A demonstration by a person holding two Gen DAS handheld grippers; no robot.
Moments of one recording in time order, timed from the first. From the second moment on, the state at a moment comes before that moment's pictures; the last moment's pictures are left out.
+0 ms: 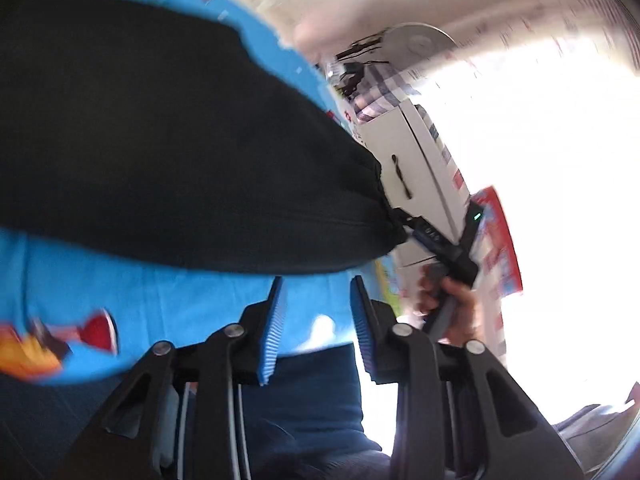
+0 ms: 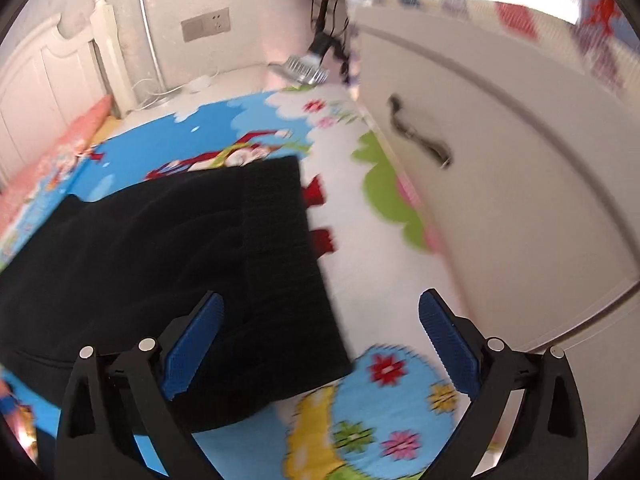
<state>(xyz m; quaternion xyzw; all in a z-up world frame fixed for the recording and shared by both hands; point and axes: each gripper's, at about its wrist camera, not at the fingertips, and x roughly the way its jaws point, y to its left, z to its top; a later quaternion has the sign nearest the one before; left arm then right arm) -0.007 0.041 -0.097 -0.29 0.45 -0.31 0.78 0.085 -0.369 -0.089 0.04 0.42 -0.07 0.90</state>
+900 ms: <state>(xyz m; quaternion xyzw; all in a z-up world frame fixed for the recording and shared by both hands) 0.123 -0.009 -0.088 -0.05 0.38 -0.16 0.91 0.191 -0.306 -0.126 -0.04 0.42 -0.10 0.90</state>
